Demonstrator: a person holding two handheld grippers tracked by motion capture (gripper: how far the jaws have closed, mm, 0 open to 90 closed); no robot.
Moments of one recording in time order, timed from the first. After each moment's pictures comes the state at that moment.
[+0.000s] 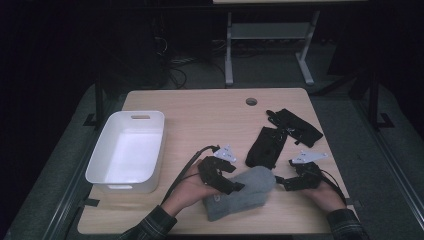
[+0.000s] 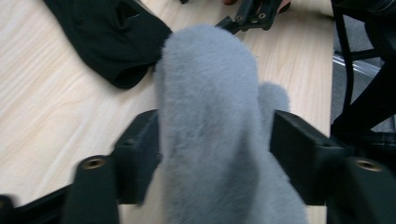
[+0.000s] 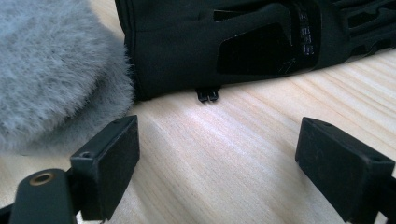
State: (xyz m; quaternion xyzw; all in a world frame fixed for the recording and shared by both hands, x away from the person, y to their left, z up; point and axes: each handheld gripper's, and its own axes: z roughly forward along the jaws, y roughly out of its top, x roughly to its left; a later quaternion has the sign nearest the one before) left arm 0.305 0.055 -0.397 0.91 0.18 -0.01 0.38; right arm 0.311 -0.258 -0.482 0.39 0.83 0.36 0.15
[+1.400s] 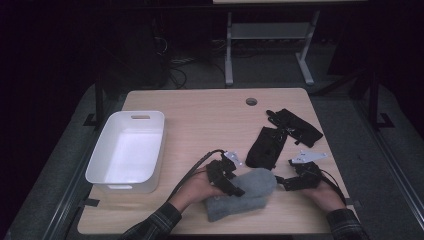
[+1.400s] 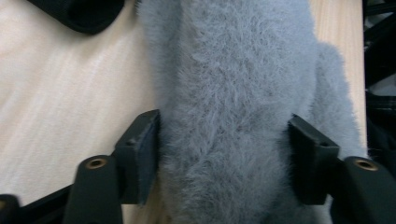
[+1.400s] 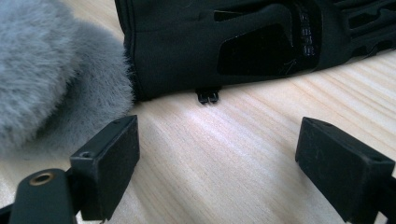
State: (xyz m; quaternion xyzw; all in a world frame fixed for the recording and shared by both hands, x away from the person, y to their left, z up) left arm 0.332 0.036 -0.451 0.93 0.17 -0.11 0.31; right arm 0.312 -0.258 -0.482 0.39 0.83 0.36 0.15
